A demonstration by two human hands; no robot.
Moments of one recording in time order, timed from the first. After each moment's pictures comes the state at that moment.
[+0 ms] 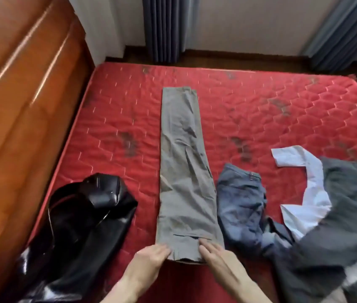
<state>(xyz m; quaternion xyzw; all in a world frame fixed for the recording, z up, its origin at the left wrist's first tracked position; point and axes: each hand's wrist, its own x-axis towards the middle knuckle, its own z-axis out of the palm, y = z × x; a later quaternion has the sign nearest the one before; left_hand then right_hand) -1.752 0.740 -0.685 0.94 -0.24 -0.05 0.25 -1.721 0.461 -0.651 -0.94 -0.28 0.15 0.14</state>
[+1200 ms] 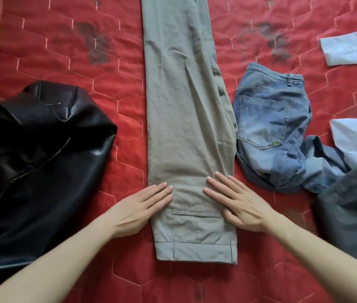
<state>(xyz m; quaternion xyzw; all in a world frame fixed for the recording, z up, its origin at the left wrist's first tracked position) -1.765 0.779 -0.857 0.88 -0.46 -0.13 0.08 -1.743 0.391 -0.848 -0.89 -0.41 0.16 0.09</state>
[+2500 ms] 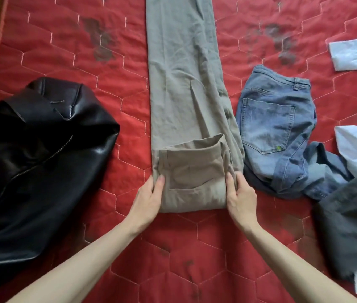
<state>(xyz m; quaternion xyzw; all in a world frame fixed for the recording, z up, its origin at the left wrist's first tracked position) -1.756 0.711 -0.829 0.78 0.18 -0.21 0.55 -1.742 0.453 -0.837 -0.90 0.19 0.08 0.39</state>
